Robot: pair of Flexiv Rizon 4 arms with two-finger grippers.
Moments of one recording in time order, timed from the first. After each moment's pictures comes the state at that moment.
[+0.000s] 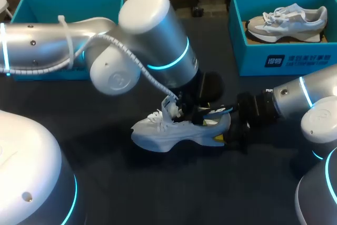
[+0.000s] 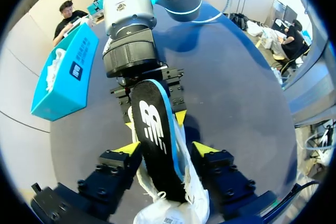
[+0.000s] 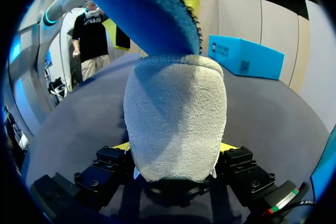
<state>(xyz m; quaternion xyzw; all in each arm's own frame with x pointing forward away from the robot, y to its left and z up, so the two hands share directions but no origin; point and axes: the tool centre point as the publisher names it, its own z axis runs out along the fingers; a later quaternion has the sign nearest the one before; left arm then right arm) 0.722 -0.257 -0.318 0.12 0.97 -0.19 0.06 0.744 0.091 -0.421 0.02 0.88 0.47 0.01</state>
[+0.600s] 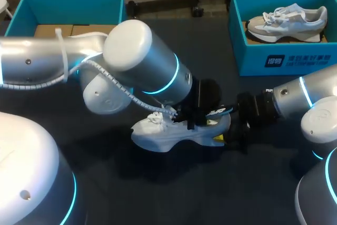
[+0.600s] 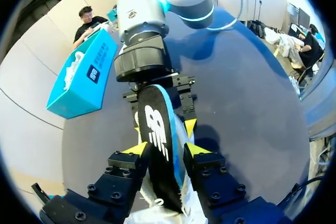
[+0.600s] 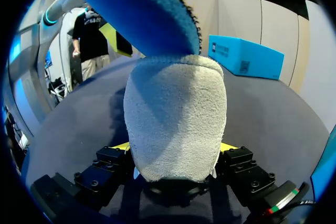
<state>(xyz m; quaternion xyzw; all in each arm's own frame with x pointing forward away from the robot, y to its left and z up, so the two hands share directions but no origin) 0.723 -0.267 -0.321 0.07 0.96 -0.24 0.12 0.744 0.091 -0.421 0.02 0.88 0.47 0.01</state>
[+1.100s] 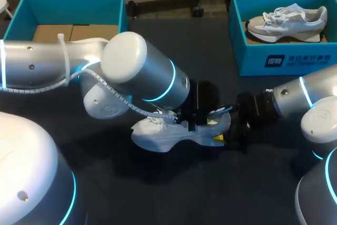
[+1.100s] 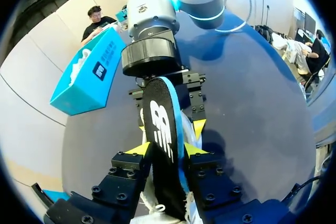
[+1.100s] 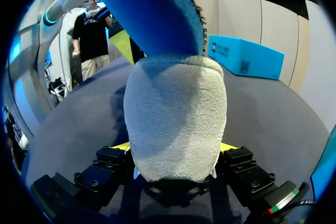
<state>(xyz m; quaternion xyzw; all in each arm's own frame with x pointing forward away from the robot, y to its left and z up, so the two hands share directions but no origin) 0.732 -0.269 -0.335 0.05 0.96 -0.25 0.14 0.744 0.091 -0.421 0.02 0.88 0.47 0.01</state>
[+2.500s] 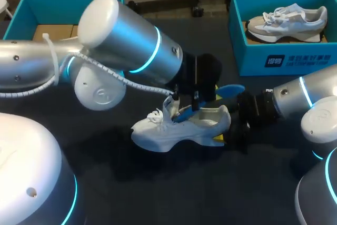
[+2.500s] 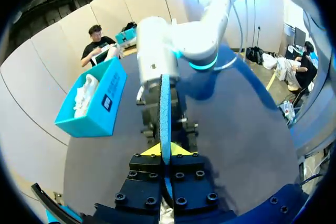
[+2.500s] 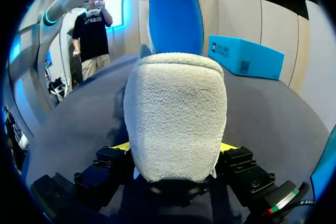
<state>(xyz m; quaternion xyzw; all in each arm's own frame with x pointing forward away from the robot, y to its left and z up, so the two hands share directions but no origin) 0.720 -0.292 -0.239 0.06 0.93 -0.35 0.10 0.744 0.091 -0.421 0.02 0.88 0.47 0.01</state>
